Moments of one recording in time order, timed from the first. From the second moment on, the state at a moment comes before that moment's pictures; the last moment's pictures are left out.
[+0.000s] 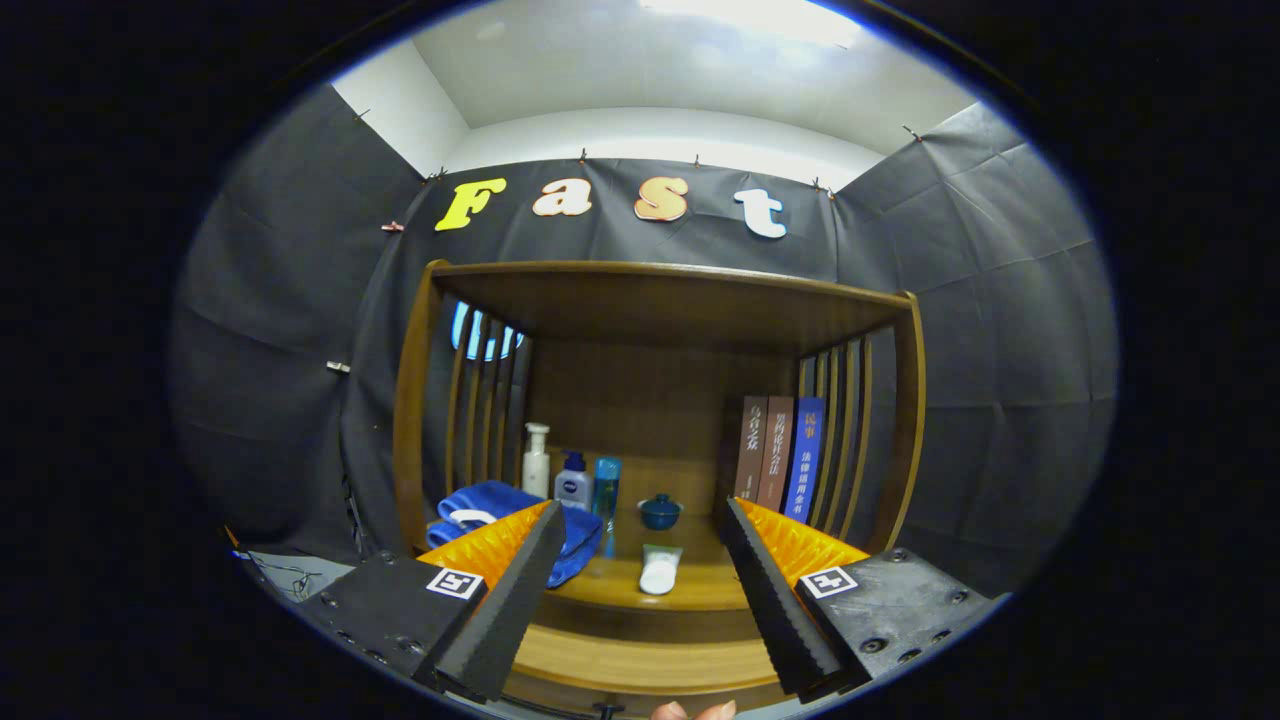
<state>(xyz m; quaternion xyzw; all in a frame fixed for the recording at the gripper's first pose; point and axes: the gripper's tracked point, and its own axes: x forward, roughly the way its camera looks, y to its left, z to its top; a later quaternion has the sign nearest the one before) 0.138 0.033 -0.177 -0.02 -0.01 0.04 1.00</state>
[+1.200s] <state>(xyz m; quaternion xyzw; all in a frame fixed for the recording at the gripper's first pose) 0.076 0.031 -0.366 0.01 0.13 0.00 0.99</state>
